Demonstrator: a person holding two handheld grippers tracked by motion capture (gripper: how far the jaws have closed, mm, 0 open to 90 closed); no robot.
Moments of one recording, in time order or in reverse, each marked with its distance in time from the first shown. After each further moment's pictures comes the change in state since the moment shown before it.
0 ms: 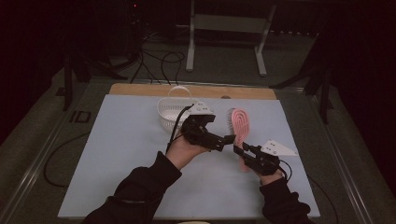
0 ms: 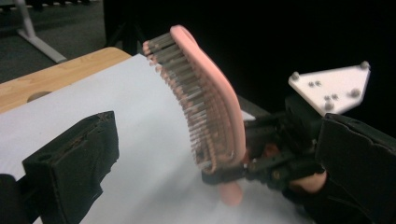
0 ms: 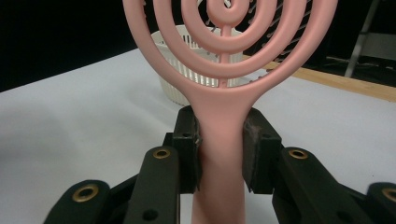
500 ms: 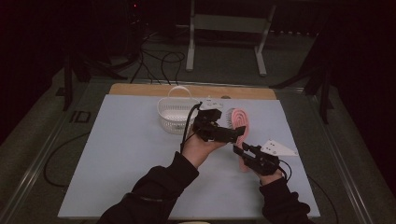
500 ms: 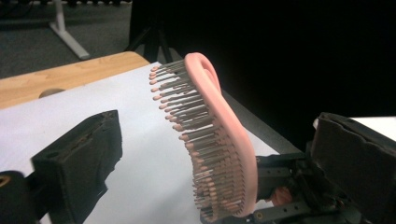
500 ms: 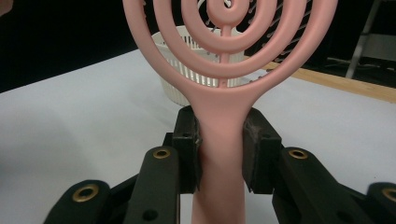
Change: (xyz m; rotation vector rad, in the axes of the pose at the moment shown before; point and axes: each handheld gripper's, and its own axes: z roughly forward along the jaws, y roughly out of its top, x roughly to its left) left arm -0.008 0.010 0.026 -0.037 0.084 -0.117; right arm 0.000 0.000 0.000 -0.003 0.004 -0.005
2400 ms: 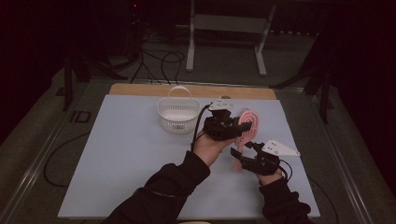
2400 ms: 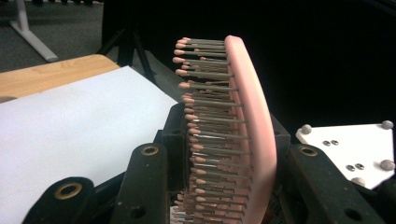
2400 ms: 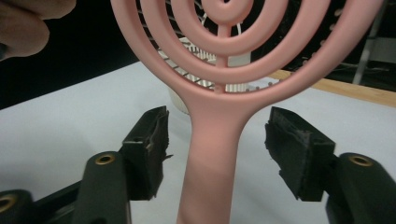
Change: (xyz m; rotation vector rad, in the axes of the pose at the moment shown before) left arm -0.010 0.002 0.021 -0.018 -0.106 0.001; right arm 0.003 0.005 -0.002 -0.028 0.028 0.023
